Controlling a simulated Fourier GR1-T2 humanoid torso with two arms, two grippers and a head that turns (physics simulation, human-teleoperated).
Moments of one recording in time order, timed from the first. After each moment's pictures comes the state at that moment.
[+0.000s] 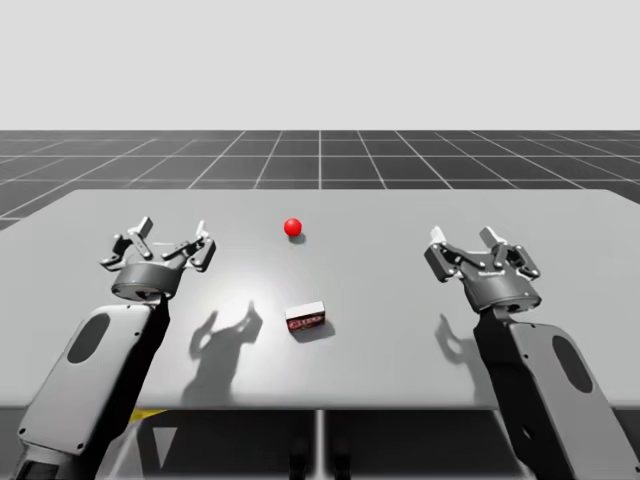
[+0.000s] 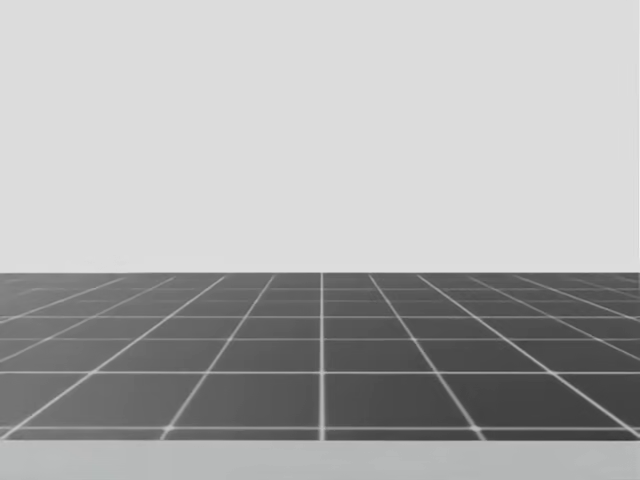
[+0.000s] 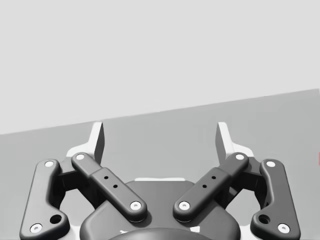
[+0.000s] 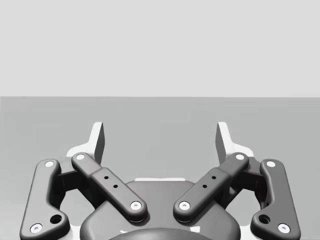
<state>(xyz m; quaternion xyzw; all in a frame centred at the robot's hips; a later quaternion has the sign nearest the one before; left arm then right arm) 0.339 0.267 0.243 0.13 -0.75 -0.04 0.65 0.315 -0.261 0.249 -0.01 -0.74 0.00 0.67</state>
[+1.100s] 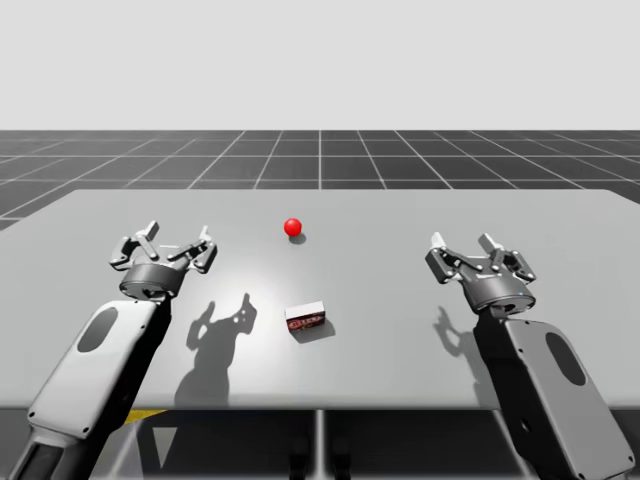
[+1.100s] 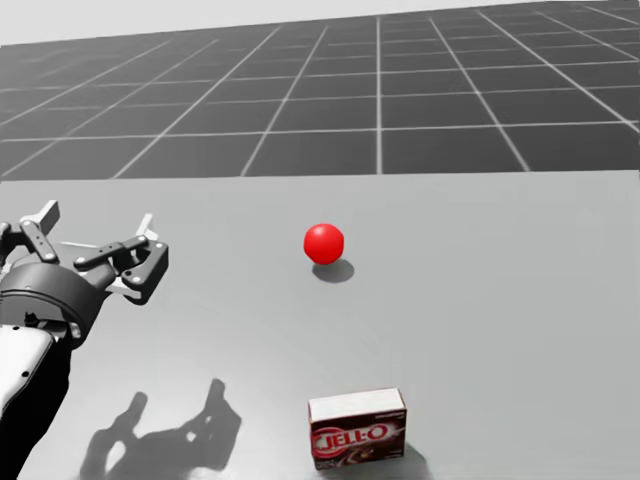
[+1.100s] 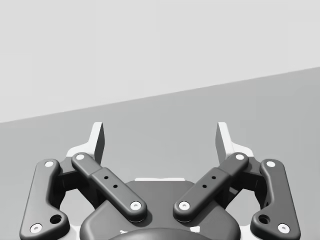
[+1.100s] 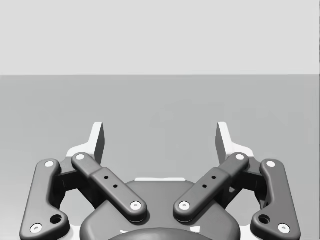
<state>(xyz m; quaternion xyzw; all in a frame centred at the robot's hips) 0.350 0.275 0.229 0.13 -0.73 -0.05 0.67 0.322 -0.271 0.235 -0.02 -0.72 -0.01 0.69</state>
